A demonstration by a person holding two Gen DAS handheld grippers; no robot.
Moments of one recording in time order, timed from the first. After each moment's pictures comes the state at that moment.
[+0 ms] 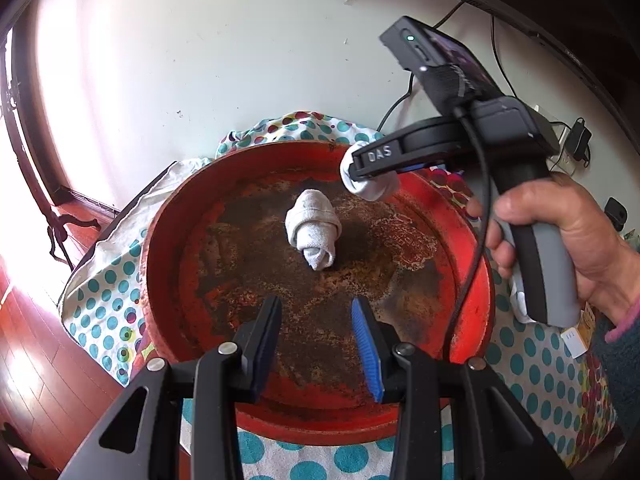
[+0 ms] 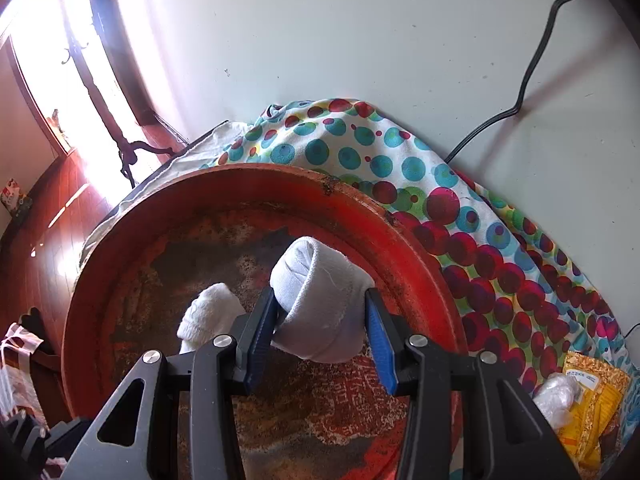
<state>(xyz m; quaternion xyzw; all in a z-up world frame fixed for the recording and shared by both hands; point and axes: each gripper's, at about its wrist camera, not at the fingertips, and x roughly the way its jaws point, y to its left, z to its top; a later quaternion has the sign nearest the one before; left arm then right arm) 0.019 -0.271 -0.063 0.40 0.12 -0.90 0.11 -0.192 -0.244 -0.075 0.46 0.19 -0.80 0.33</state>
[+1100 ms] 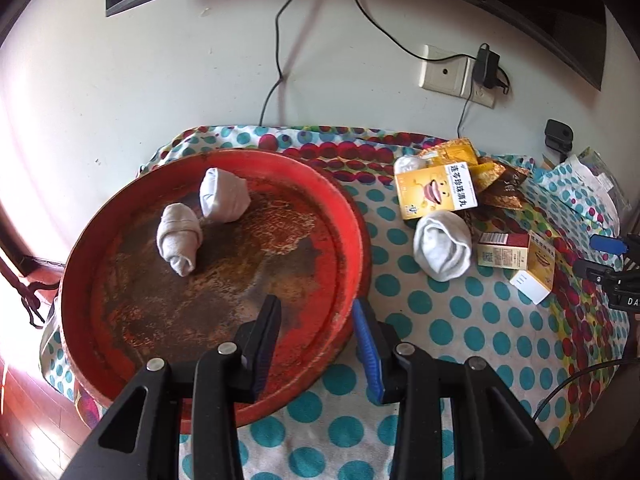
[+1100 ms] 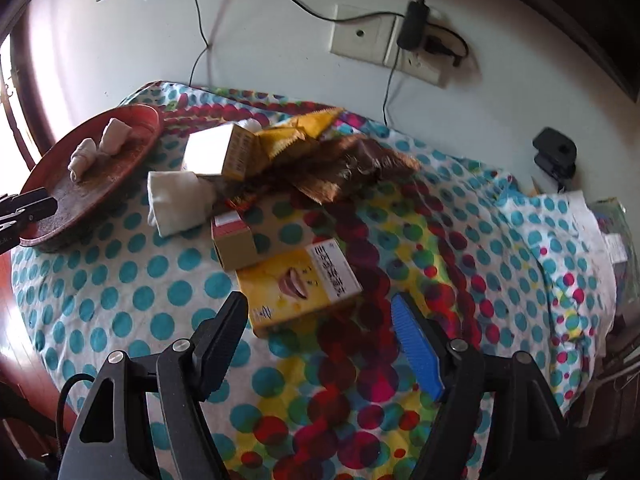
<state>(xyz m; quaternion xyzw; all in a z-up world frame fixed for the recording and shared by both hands) 0.001 -0.159 -0.063 0.41 0.02 -0.91 0.00 -0.065 0.143 -0.061 0.44 0.13 -0.88 0.14</state>
